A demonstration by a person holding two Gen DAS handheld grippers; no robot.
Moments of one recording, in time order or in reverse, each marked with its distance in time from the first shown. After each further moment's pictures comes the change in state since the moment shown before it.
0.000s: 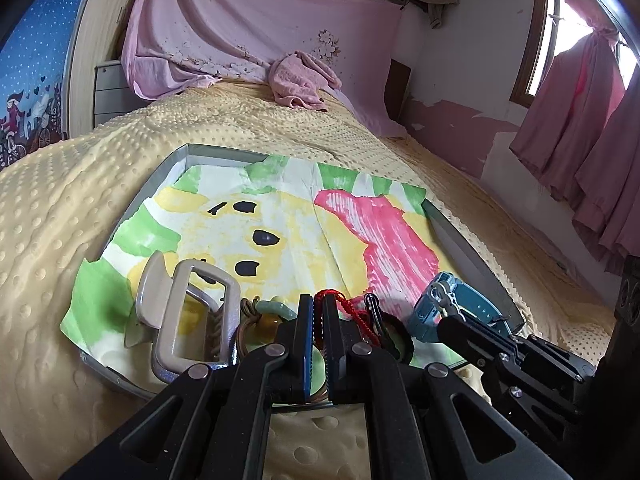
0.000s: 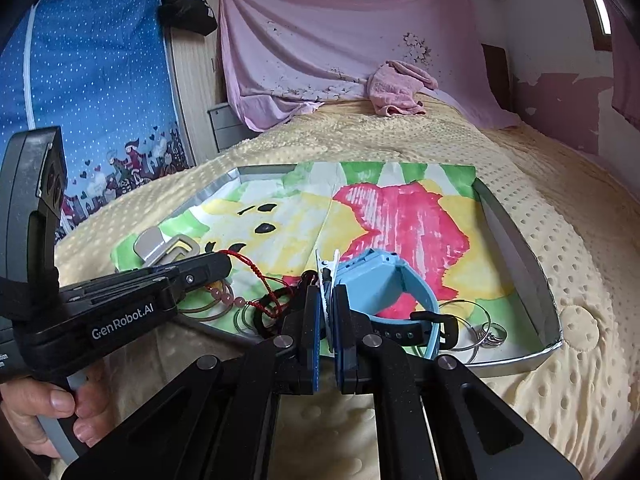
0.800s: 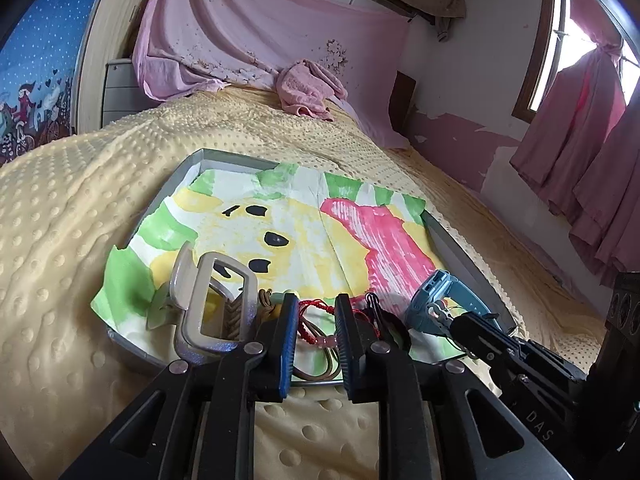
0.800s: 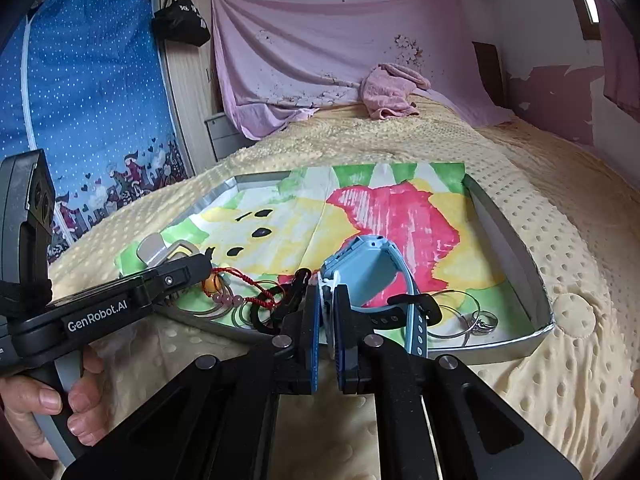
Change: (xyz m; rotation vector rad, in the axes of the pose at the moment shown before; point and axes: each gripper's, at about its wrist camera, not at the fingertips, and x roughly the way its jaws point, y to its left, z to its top) left arm -0.018 0.007 -0.003 -0.040 -0.036 -0.004; right arm -0.016 -0.014 -0.005 0.054 -0.045 0.013
